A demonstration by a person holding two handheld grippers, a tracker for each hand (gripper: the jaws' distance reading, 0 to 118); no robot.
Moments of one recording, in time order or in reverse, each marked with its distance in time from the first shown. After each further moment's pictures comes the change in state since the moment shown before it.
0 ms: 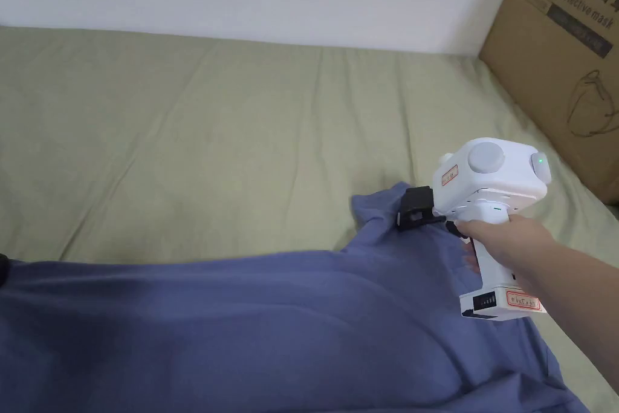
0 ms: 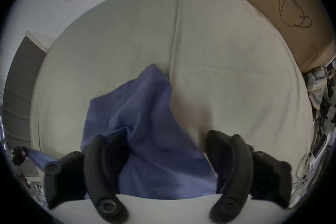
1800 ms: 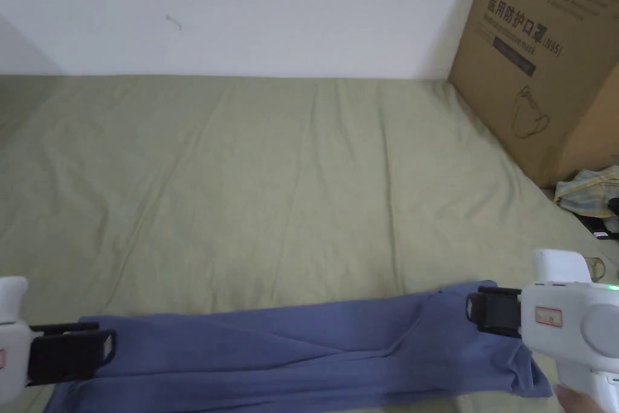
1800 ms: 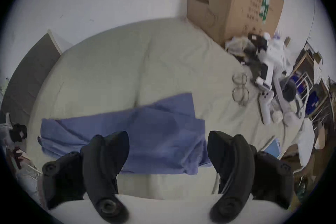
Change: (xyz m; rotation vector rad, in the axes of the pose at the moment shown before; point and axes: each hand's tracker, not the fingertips) left arm 0.054 -0.166 0.146 0.125 -0.030 0.056; right arm 0.006 -0.314 0.248 0.329 -0.101 -0.021
